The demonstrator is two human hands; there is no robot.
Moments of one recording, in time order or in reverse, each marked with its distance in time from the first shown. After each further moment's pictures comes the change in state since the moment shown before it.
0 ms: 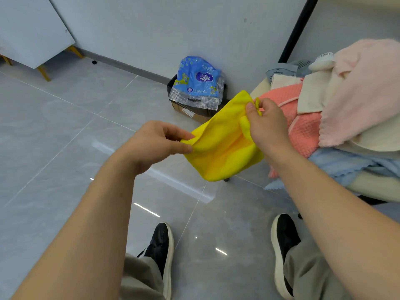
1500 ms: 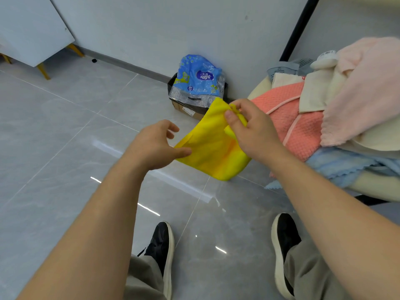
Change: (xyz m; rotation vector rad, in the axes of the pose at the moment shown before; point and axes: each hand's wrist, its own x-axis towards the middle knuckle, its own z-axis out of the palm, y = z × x) left_hand 0.010 -0.012 0.004 0.511 0.174 0.005; right_hand -0.019 -0.008 0.006 -0.008 -0.230 -0.296
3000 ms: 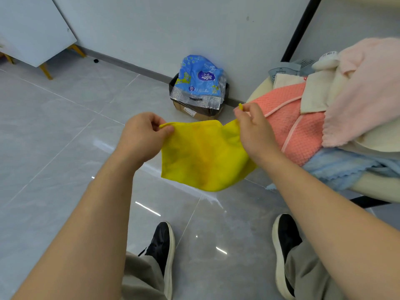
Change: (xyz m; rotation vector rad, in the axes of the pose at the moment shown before) left_hand 0.006 -0.007 -0.011 -0.301 0.251 -0.054; right_hand 0.003 0.000 0.010 0.167 0.082 0.293
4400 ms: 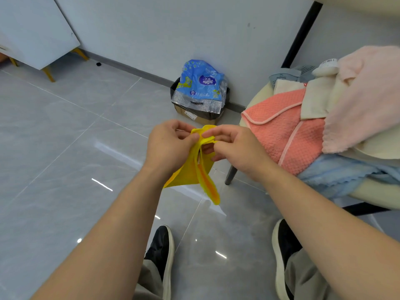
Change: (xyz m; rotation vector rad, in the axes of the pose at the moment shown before) left_hand -0.017 0.022 0.041 -0.231 0.006 -0.022; right_hand -0.024 -0.017 0.012 0.201 -0.409 0.027
